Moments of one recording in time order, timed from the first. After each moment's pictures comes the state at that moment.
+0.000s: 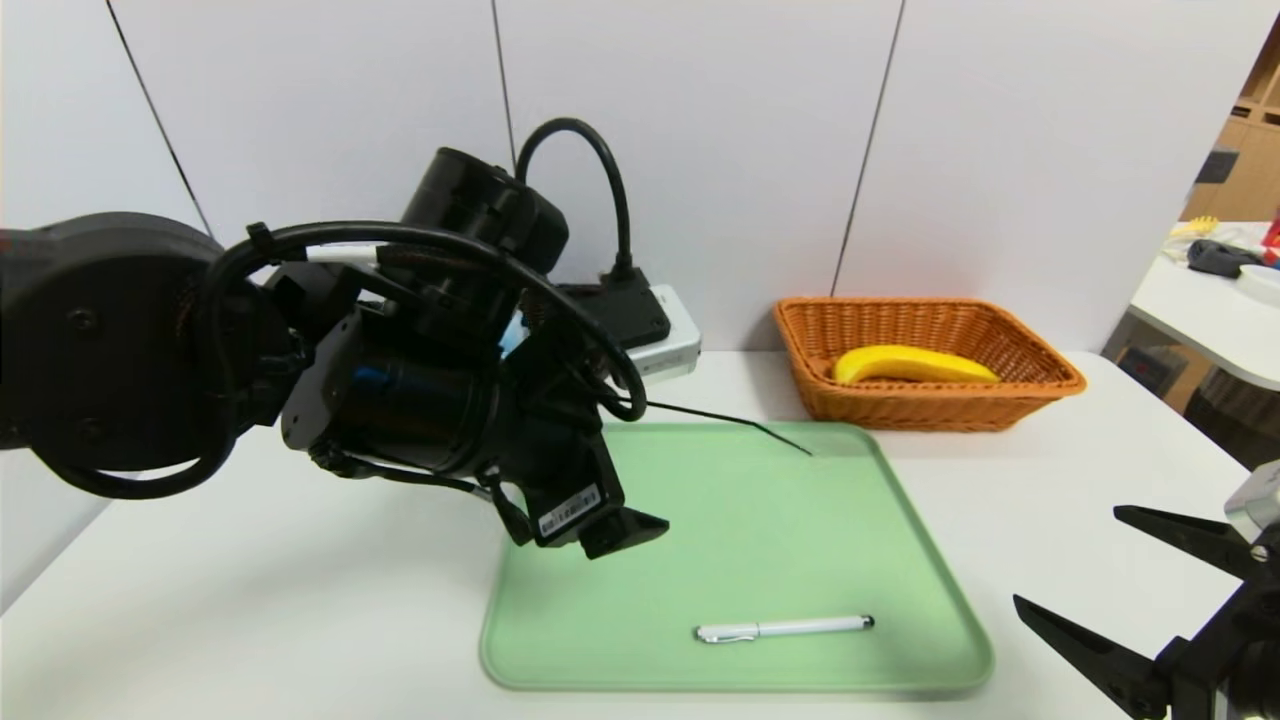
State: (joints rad) left arm -0.76 1.69 -1.35 0.33 -0.10 0.54; right arm 0.39 0.99 -0.30 -0.32 -0.04 -0.26
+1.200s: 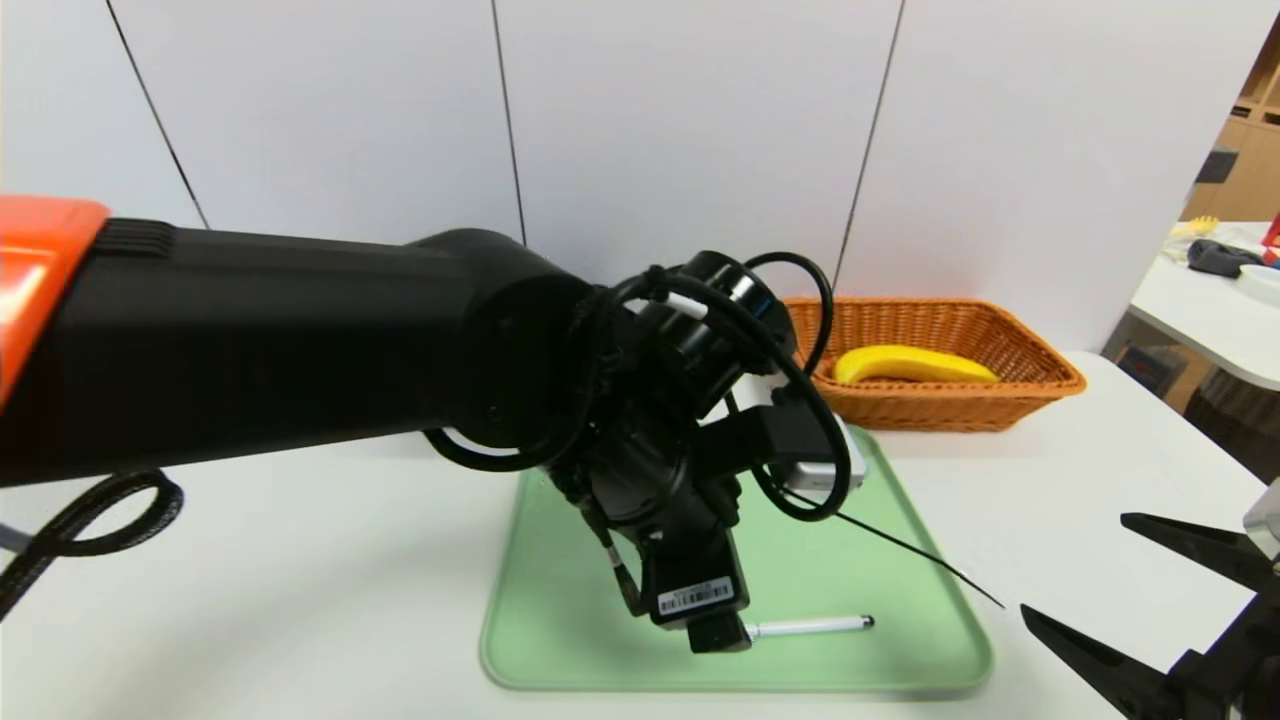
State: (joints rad) left arm -0.92 2.02 -1.73 0.69 -0.09 0.56; right arm 0.39 0.96 -0.29 -0.32 -0.04 -0.26
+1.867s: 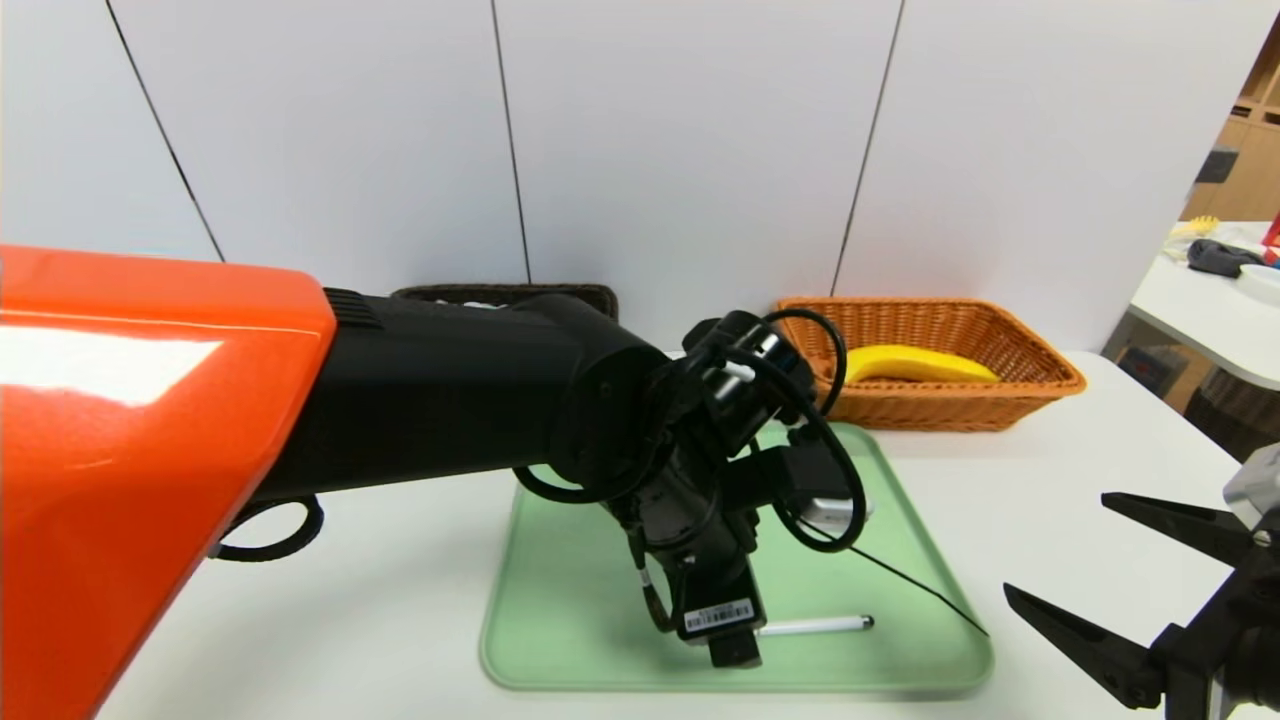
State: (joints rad) left arm -0.92 2.11 -1.74 0.64 -0.09 0.56; right arm 0.40 1.00 -0.33 -0.33 -0.02 -0.25
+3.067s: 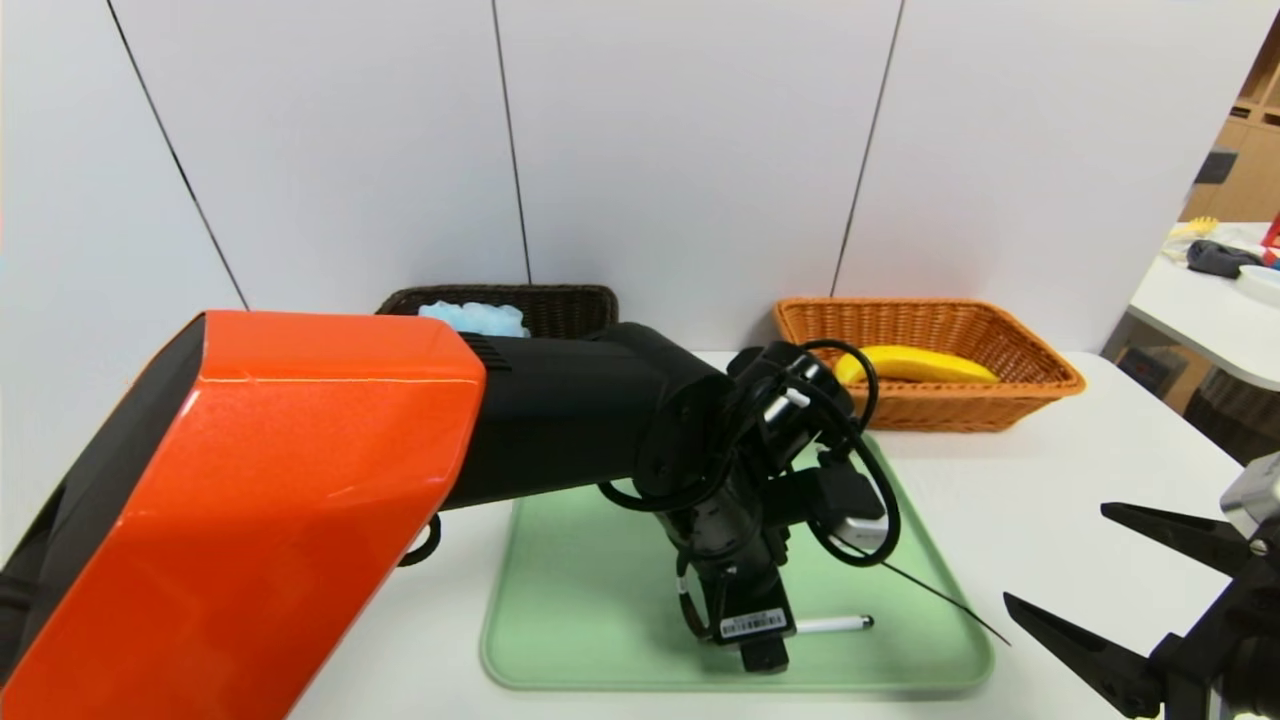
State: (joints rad) left arm -0.94 2.26 -1.89 0.73 -0.06 0.56; right arm 0.40 1.00 -0.31 -0.33 -0.02 -0.24
